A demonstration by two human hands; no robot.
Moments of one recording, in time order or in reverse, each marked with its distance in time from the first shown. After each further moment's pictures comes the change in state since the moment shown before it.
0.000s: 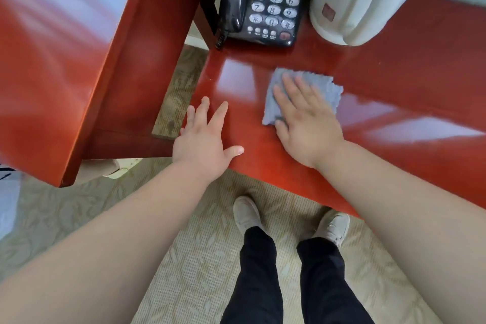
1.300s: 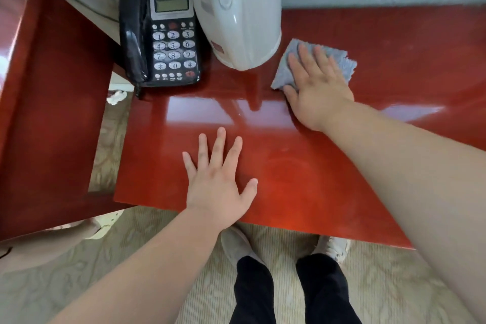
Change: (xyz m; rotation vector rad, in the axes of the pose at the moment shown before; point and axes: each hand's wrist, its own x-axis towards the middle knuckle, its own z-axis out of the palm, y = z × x) left_hand -0.012 0.138 0.059 0.190 0.078 0.292; right_hand -0.006 0.175 -0.049 -0.047 -0.047 0.377
